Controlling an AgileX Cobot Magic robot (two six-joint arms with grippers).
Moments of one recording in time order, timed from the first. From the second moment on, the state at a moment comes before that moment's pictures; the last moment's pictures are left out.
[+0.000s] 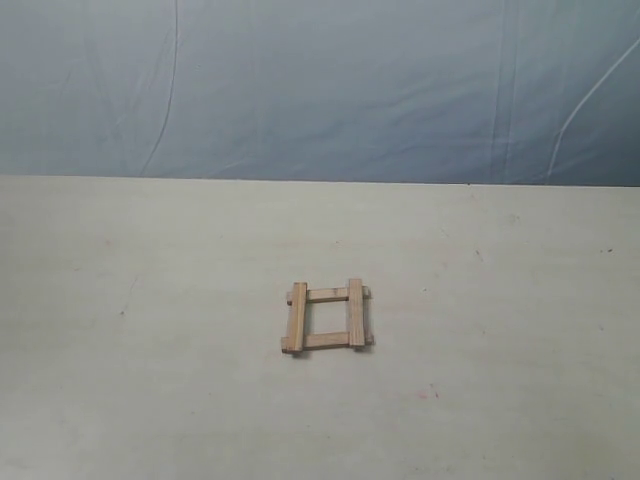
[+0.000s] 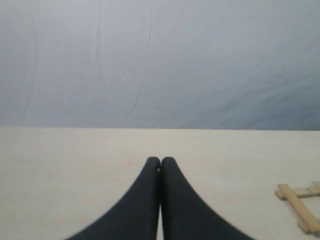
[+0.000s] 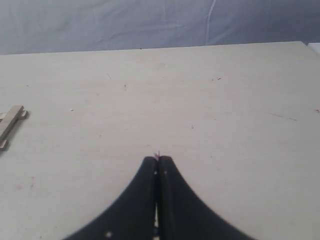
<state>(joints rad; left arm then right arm) -0.11 0.02 0.00 -0.13 0.06 0.08 0.00 0.00 0.00 0.11 0.38 -0.05</state>
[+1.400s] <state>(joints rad) -0.07 0.01 0.00 -0.09 0.24 0.07 0.00 0.00 0.00 0.12 0.38 -0.05</state>
